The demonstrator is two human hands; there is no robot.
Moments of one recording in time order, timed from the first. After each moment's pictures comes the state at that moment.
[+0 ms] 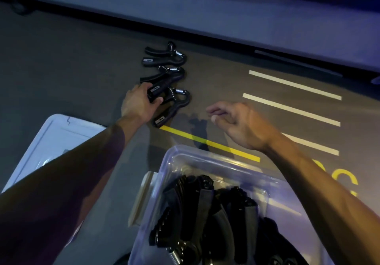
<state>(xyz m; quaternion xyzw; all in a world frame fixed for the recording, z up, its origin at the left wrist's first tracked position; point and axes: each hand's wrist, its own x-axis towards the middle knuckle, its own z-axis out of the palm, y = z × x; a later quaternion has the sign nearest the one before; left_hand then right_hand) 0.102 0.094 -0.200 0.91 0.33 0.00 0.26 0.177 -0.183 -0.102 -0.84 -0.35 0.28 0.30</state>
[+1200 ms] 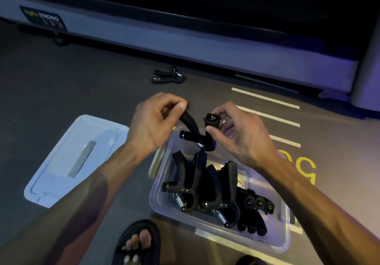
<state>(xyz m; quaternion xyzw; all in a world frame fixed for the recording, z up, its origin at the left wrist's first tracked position) -0.036 -0.031 -0.013 0.86 0.14 0.21 0.45 0.053 -0.239 0.000 -0.86 -0.40 0.03 0.32</state>
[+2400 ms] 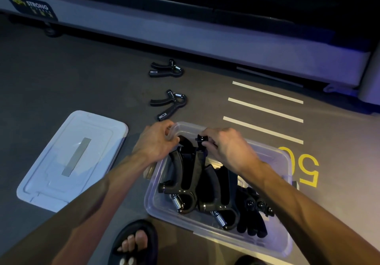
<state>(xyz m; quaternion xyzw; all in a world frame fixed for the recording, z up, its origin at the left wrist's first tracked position) -0.031 -0.030 -0.083 0.90 0.25 -0.06 0.34 0.064 -0.230 -0.074 -0.87 -0.46 0.10 0.17</state>
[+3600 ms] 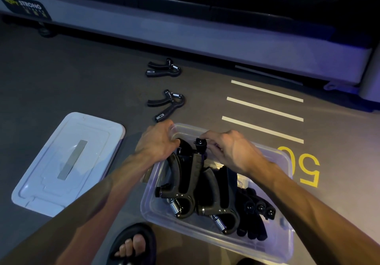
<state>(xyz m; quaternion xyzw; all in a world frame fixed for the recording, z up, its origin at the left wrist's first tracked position) -0.017 -0.035 -0.089 0.91 0.26 -0.09 0.31 0.079 -0.244 -0.088 -0.85 -0.49 0.13 0.18</state>
